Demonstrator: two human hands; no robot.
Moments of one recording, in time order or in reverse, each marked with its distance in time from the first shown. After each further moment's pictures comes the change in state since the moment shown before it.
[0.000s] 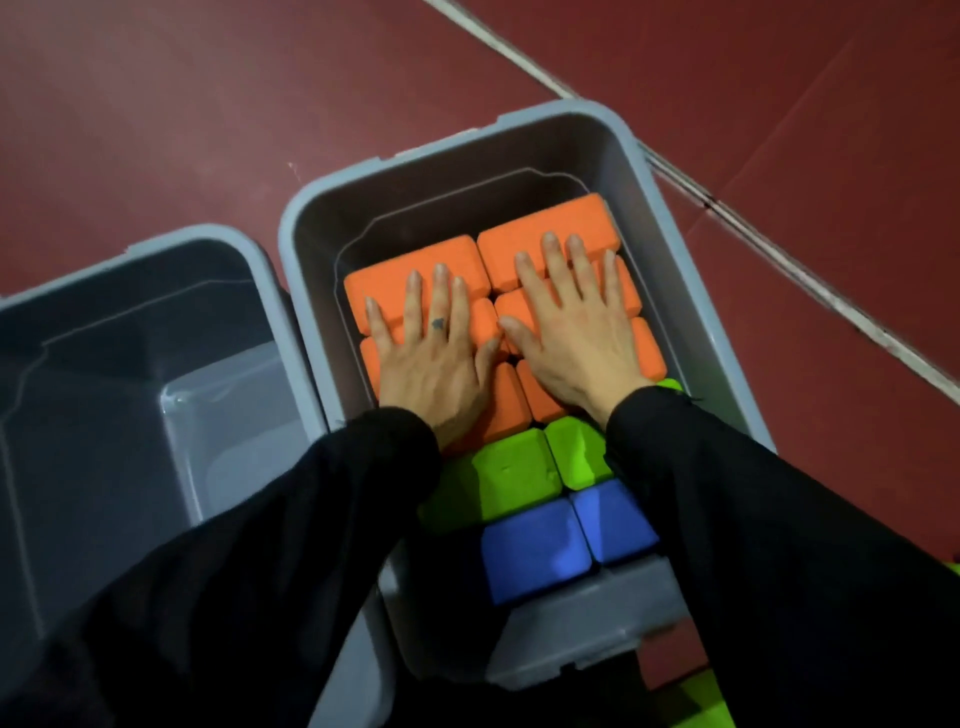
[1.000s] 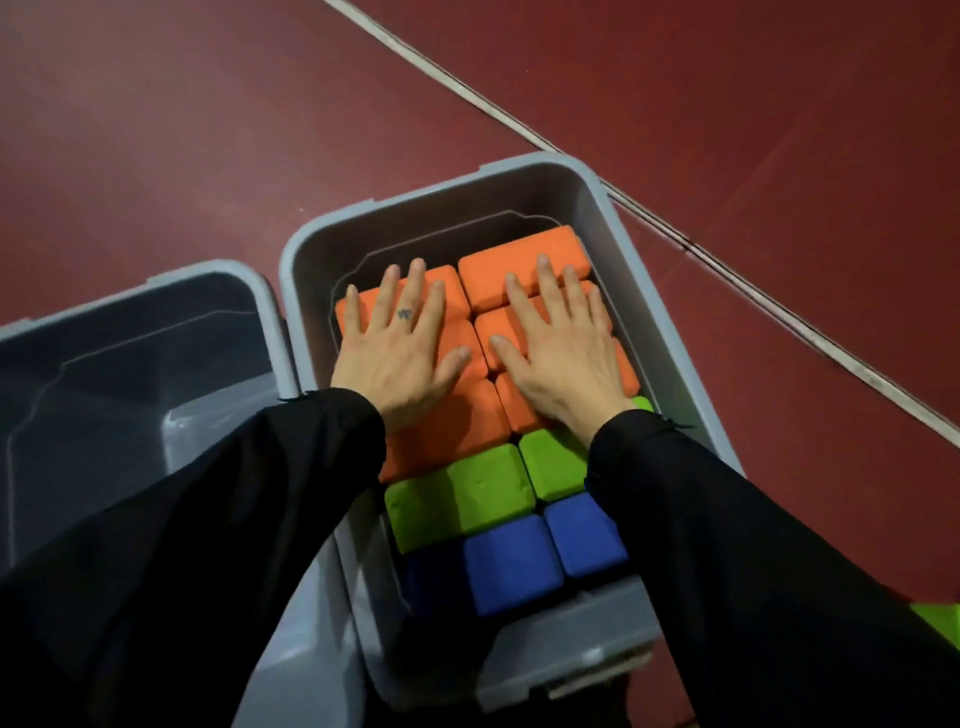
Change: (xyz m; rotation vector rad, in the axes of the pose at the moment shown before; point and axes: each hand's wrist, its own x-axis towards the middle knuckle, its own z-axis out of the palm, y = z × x) left_hand 0.017 -0.020 -0.040 0.078 -0.013 0.088; right_hand -0.007 0.008 -0.020 0.145 -0.005 0.047
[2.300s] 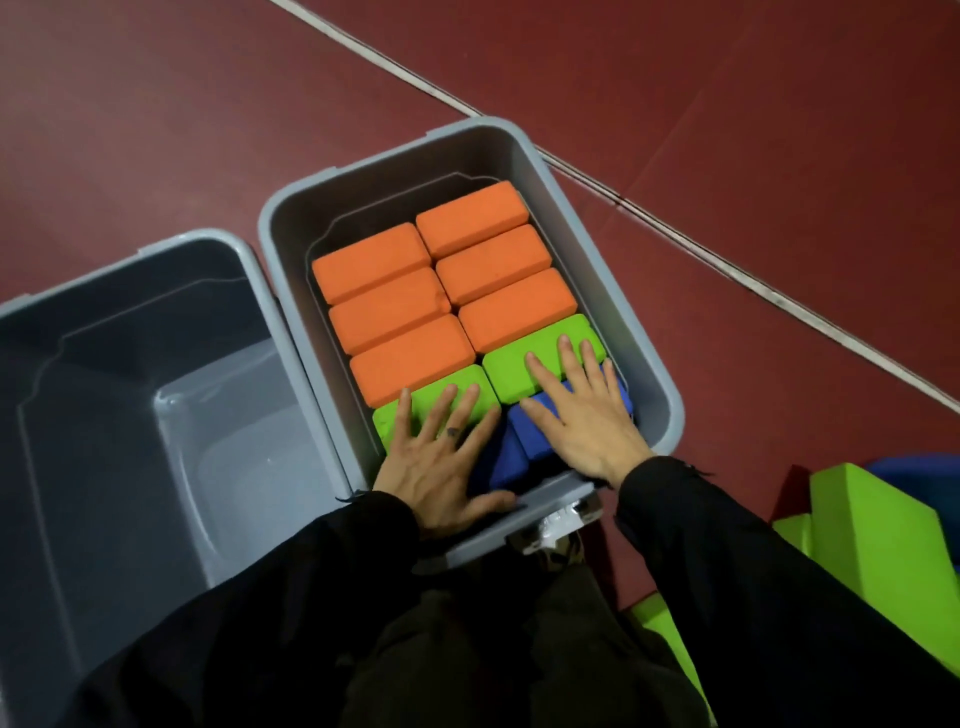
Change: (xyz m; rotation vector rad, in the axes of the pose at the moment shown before) left_hand -0.175 0.077 0.042 -0.002 -0.086 0.390; right_hand -0.180 0.023 0.003 0.208 -0.278 0.128
